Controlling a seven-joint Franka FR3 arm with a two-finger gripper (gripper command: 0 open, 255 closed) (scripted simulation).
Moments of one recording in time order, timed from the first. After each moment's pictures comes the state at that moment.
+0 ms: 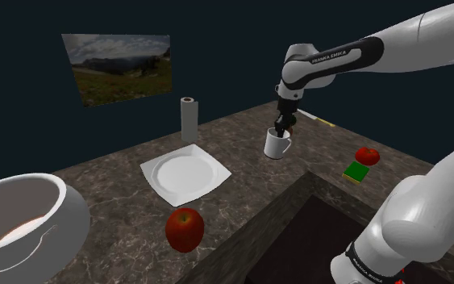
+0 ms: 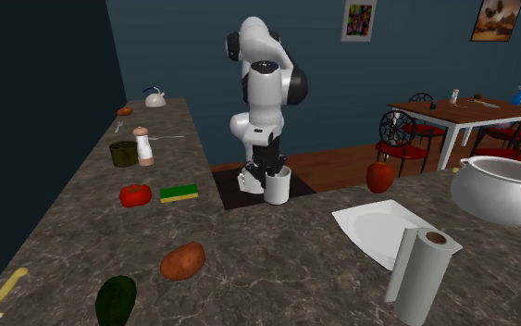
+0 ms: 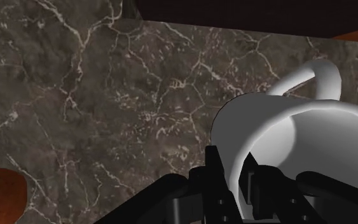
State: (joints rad) arm -0.05 -0.20 -0.26 -2.26 -0.02 1.96 -0.37
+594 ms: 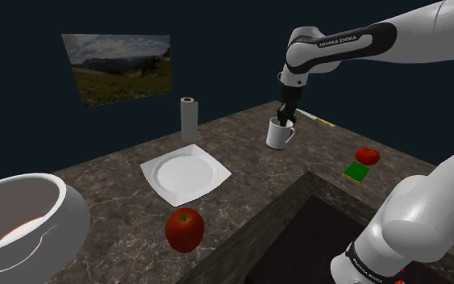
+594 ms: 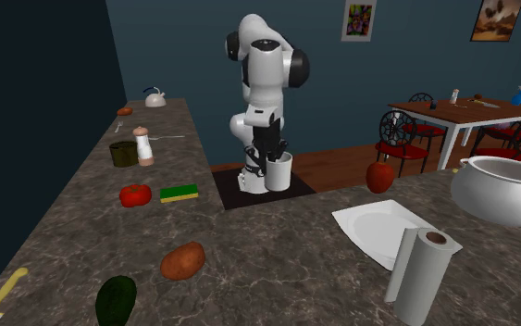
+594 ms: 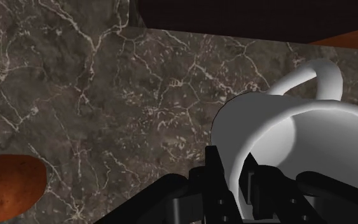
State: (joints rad) arm -0.05 -0.24 -0.25 -2.17 -0.03 1.84 -0.36
